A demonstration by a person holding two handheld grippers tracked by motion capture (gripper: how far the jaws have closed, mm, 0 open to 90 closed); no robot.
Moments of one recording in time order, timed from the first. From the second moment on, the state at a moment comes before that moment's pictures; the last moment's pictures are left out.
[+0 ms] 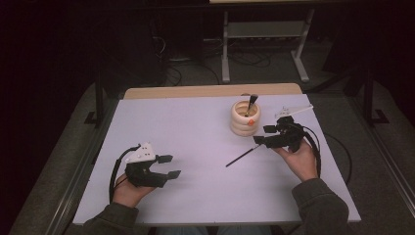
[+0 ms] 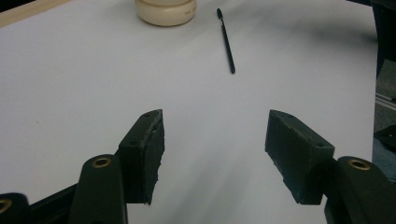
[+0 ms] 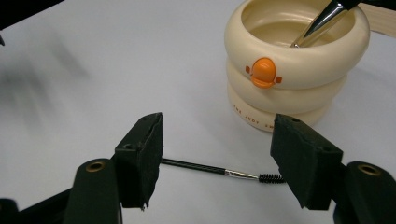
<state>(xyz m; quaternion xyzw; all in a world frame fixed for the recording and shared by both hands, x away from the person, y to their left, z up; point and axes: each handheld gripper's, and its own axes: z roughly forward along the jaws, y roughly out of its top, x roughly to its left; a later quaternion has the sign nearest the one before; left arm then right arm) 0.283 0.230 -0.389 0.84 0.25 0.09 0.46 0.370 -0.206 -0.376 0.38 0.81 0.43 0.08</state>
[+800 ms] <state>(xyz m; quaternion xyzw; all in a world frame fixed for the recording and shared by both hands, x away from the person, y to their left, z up) 0.290 0.213 -0.384 0.85 0.25 0.08 0.45 0.350 -0.211 -0.381 0.38 0.81 0.43 0.08</state>
